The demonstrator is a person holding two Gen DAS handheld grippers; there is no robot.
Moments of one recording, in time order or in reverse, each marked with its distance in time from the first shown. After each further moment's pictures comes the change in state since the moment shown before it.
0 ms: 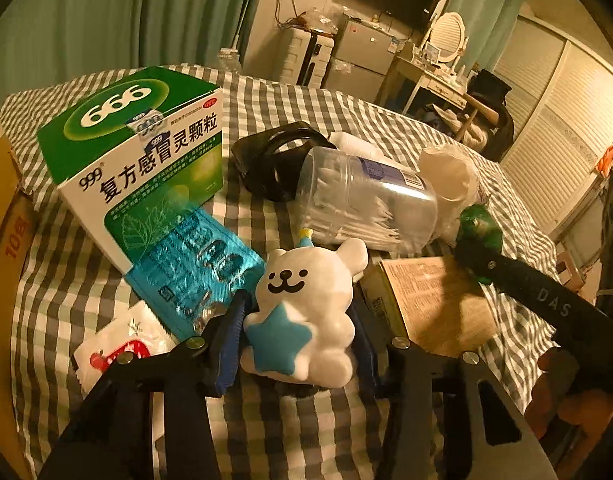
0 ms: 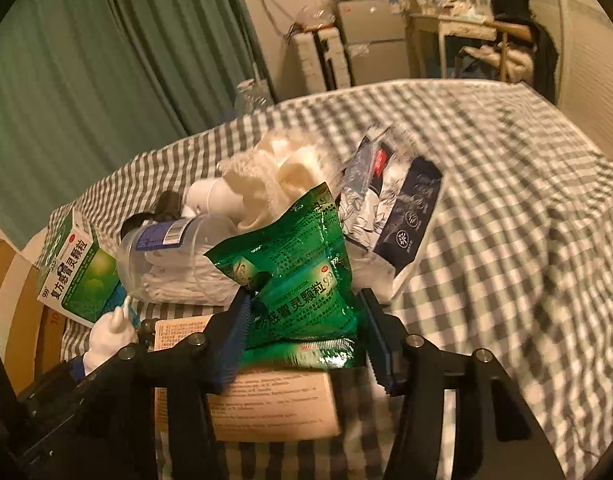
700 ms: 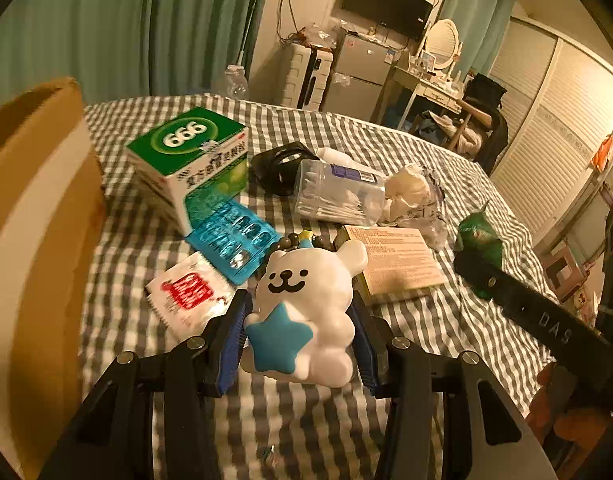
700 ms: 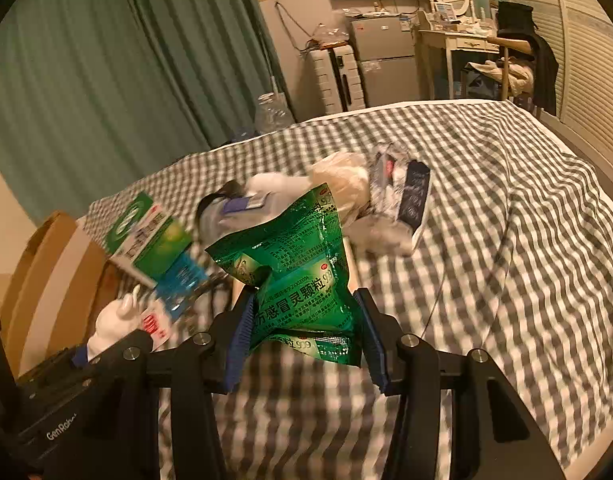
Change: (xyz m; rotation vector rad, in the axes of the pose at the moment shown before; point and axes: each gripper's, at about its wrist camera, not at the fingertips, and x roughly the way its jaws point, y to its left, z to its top) left arm -0.100 -0.010 -0.031 0.020 -0.045 0.042; right arm -0.080 0.024 -0.035 -0.038 -0.017 0.067
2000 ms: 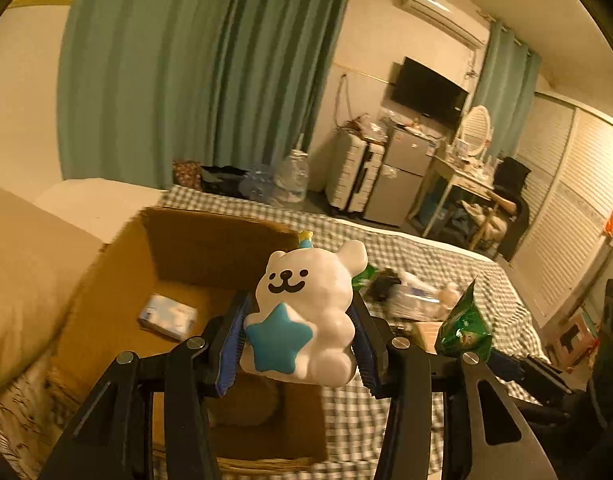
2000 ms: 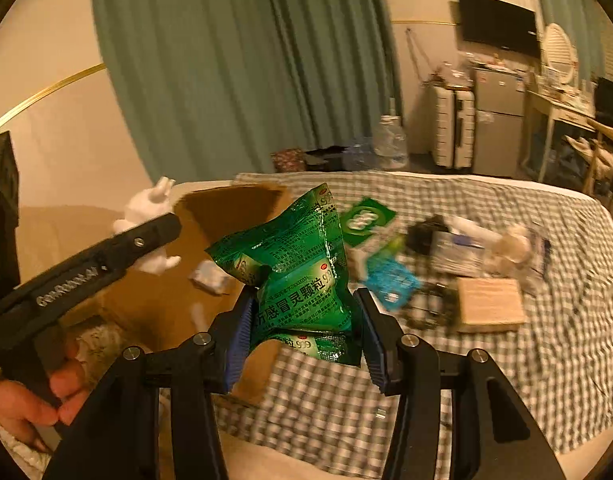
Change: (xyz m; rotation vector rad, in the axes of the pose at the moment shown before) left arm -0.191 0.136 0.043 -0.106 -0.275 0.125; right arm -0.092 0.220 -0.017 -0.295 -0.038 0.251
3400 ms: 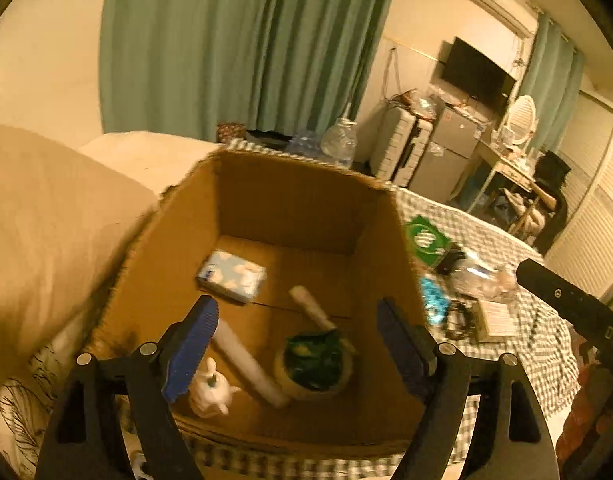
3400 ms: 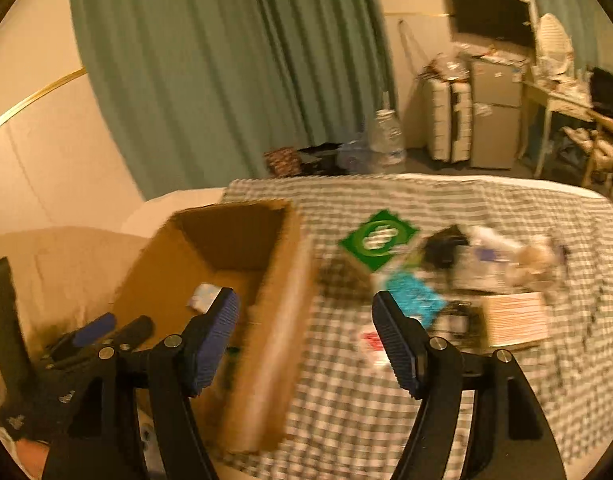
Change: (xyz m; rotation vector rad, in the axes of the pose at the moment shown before) left arm 0.022 0.056 -0.029 -0.065 0.115 0.110; right arm 0.023 -0.009 0.025 0.072 0.000 -0.097
